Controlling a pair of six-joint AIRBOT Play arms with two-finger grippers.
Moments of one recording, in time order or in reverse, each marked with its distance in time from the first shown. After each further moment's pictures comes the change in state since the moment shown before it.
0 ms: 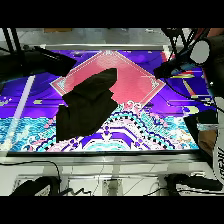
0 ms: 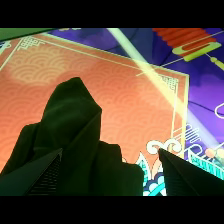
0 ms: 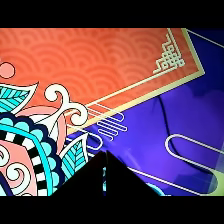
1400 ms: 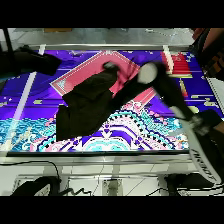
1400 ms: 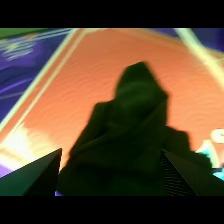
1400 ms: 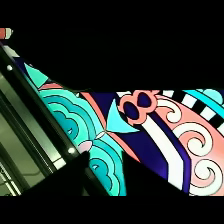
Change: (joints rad) left arm 0.097 0.005 -0.005 0.277 -0.021 -0.113; right arm 0.355 -0.140 -0.164 0.505 -0.040 -0.122
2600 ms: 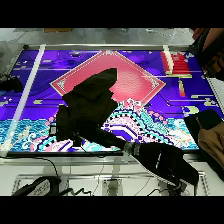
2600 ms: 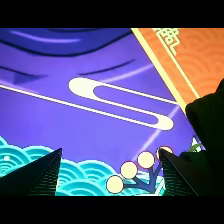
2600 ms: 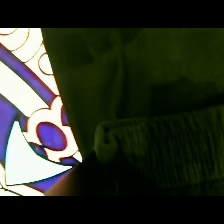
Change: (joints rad) left arm 0.394 -0.090 -0.161 0.189 -0.064 -0.161; right arm 0.456 -0.361 -0.081 -0.434 -0.723 -0.194
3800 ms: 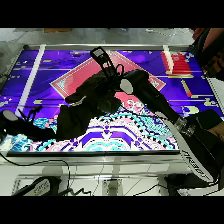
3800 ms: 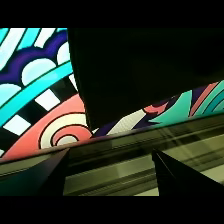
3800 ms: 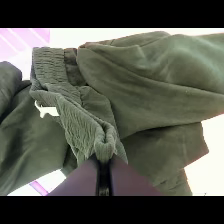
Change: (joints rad) left arm 0.096 -0.032 -0.640 -0.341 -0.257 0.432; right arm -0.405 0.313 0.119 0.108 0.223 0.367
